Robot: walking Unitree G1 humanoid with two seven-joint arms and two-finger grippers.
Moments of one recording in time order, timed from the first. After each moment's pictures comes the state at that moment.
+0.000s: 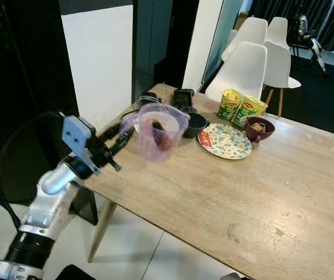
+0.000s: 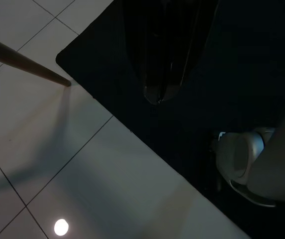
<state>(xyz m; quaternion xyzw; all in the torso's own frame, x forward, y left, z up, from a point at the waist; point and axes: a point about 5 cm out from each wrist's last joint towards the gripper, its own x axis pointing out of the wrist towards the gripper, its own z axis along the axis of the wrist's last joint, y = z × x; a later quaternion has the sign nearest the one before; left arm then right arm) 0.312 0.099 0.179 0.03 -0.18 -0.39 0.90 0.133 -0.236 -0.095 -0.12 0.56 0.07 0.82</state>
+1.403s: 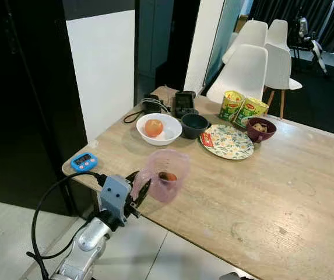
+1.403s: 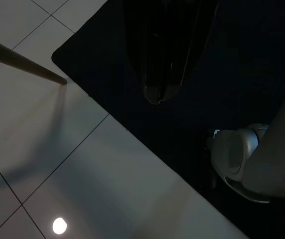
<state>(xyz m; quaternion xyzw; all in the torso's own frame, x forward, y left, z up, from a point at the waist) 0.275 0.070 0.090 0.05 -0.09 -0.29 0.95 0.133 -0.237 -0.095 -0.12 0.56 0.07 0.81</state>
